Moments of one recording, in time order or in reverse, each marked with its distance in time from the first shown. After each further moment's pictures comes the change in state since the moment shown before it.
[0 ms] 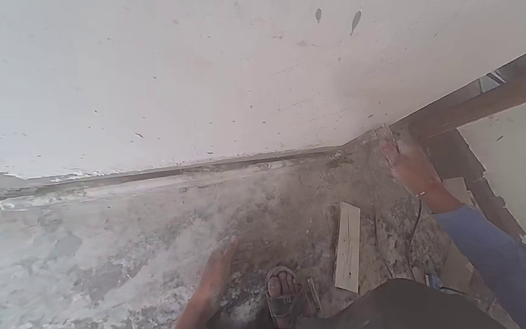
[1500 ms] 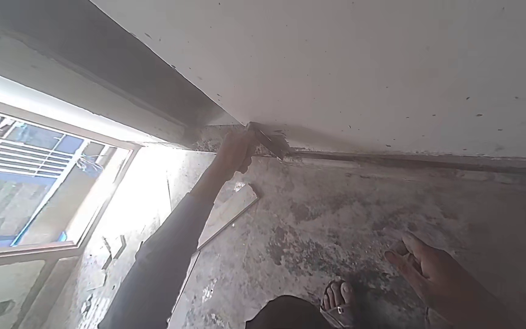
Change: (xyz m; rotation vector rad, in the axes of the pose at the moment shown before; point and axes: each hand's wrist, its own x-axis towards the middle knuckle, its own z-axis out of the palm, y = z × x) left_hand -0.188 0.312 -0.161 0.606 0.764 0.356; right_hand -0.190 -0.117 0.204 0.316 -0.916 -0.498
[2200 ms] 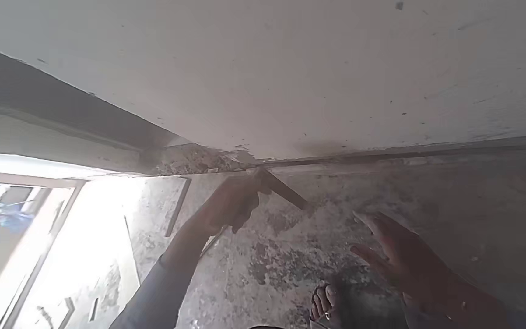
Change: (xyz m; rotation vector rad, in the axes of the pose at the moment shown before) left_hand -0.045 -0.006 0.049 -0.047 -0.626 0.072; right_hand 0.009 0.011 0.004 -0.335 0.350 -0.270
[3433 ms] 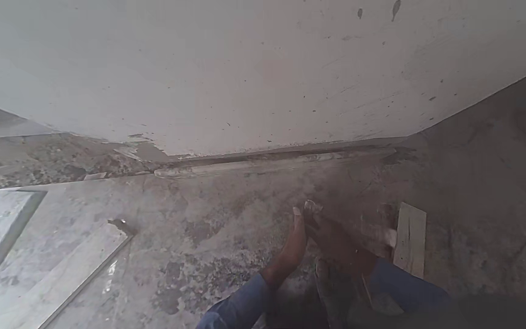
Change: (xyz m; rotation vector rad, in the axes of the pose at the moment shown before) left_hand 0.093 -0.128 0.318 -0.417 -0.125 0.135; right_hand -0.037 0.072 0.017 0.168 -0.346 0.548
